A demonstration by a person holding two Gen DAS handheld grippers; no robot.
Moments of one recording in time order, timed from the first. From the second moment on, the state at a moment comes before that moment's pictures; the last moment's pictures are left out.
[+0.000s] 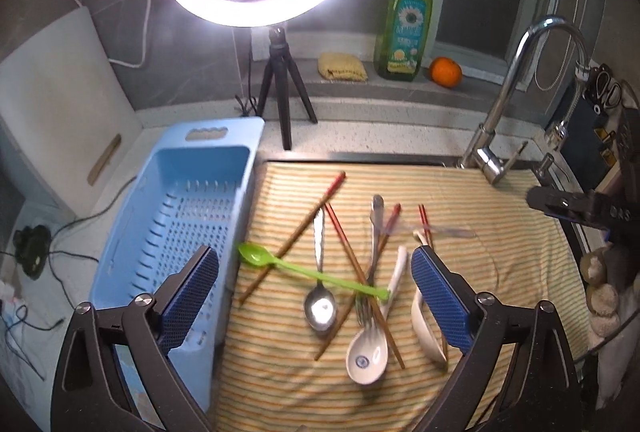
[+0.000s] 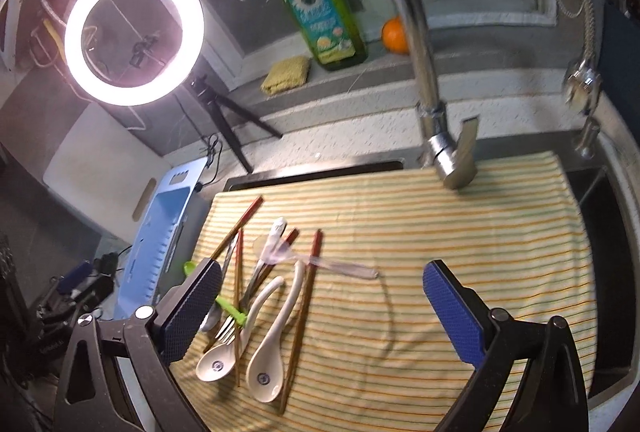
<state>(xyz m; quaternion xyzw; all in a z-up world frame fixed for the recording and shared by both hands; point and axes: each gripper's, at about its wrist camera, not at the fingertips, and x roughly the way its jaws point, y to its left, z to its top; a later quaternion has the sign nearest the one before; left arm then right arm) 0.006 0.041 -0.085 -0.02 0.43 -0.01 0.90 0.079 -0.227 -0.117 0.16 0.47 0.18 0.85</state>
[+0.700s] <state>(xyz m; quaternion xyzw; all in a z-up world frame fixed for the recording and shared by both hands) -0.031 -0.016 -0.162 -0.14 0.50 -0.08 0.85 0.111 -0.146 -0.215 0.16 0.62 0.32 0.69</state>
